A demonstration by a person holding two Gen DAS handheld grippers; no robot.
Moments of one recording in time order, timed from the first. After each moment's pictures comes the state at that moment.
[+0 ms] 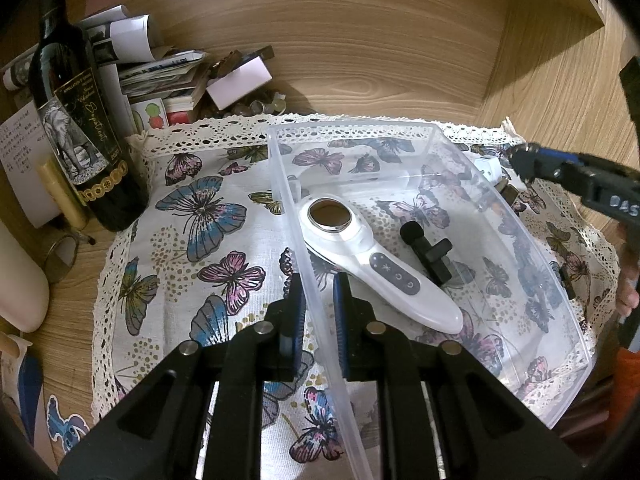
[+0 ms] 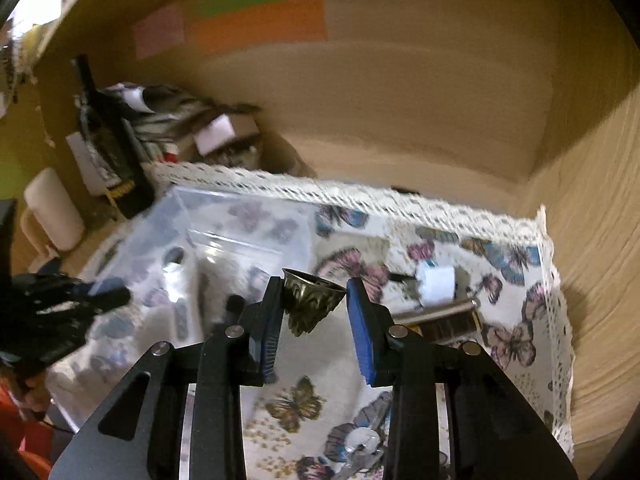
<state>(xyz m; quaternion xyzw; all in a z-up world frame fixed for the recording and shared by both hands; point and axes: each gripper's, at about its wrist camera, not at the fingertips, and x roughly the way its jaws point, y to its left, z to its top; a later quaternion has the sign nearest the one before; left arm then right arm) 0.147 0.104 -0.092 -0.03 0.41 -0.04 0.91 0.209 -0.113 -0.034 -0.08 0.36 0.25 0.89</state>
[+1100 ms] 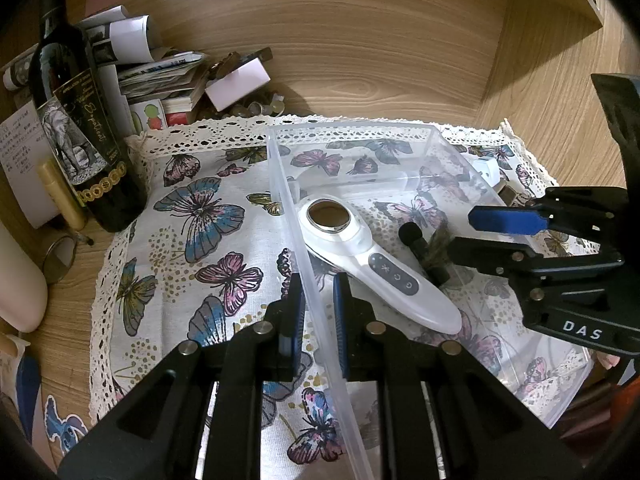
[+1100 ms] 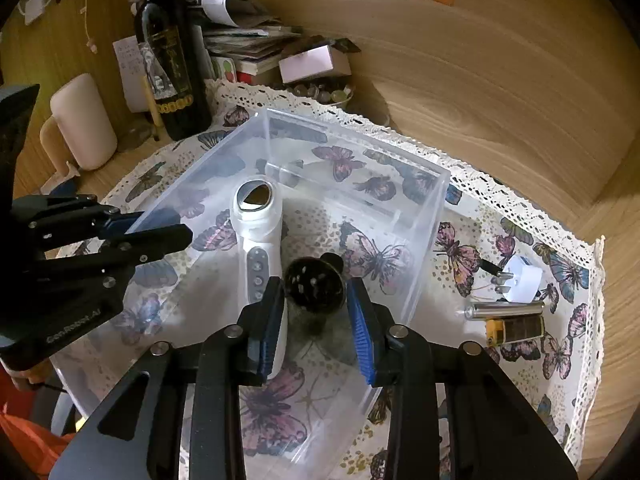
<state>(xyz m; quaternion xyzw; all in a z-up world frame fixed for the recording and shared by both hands) 0.148 0.102 -0.092 -0.03 0.41 -0.04 0.91 0.185 -0.041 -0.065 -0.18 0.41 0.30 0.84</state>
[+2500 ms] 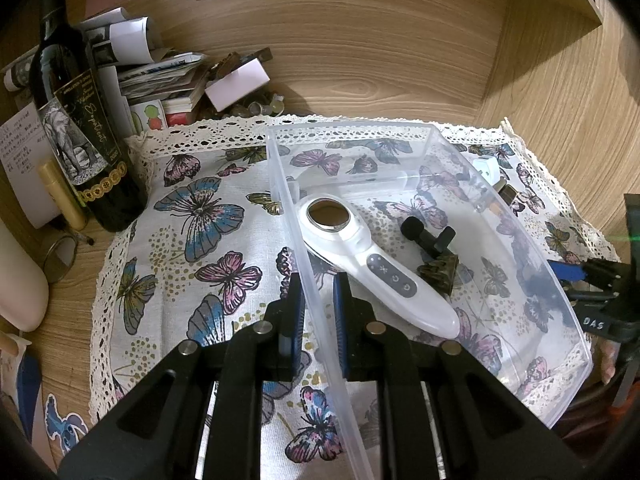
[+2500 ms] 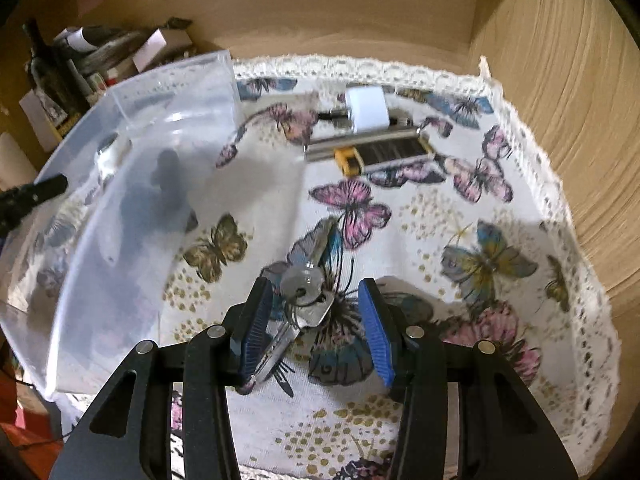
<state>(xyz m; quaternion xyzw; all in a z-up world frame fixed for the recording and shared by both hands) 0.148 0.102 -0.091 -0.02 0.41 -0.04 0.91 0.176 -0.173 -0.116 -0.07 0.48 0.15 0.86</state>
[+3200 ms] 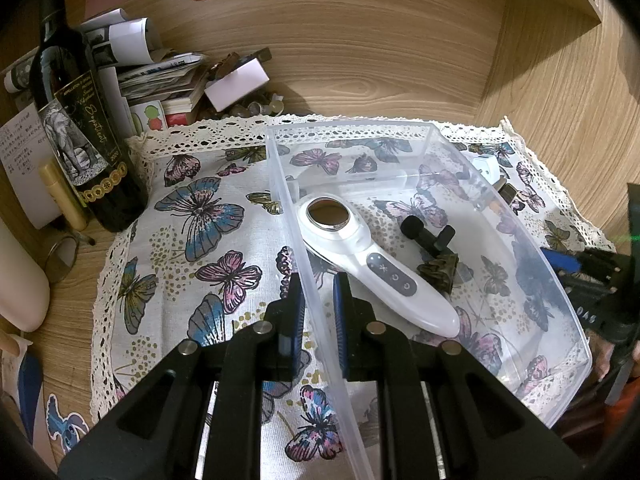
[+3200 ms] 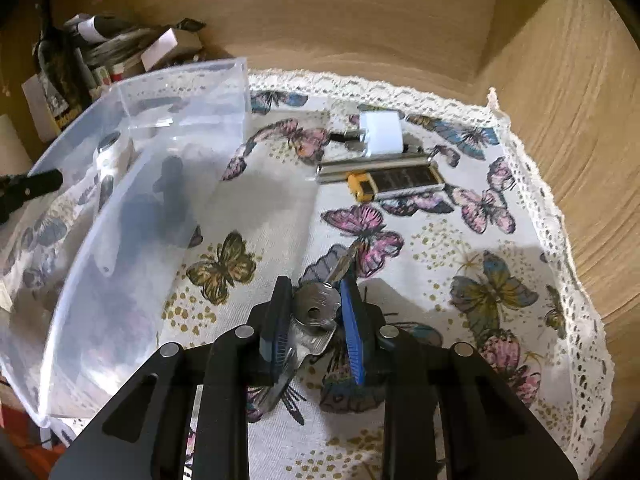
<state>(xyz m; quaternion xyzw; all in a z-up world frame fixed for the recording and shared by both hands) 0.148 0.101 -0.091 -0.02 0.41 -0.04 0.91 0.176 -0.158 -0.110 -0.10 0.43 0.15 0.88</state>
